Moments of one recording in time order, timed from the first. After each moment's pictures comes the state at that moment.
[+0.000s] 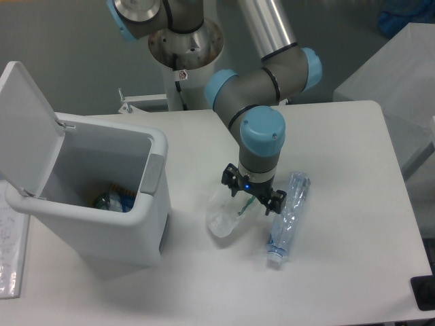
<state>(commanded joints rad) 2.50 -1.98 -1.77 -0.95 1.56 1.09</state>
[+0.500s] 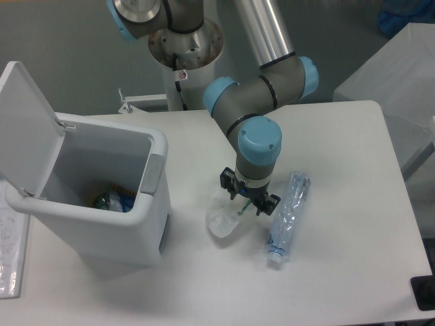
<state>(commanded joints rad) 2.50 -1.99 -1.77 -0.96 1.56 1.09</state>
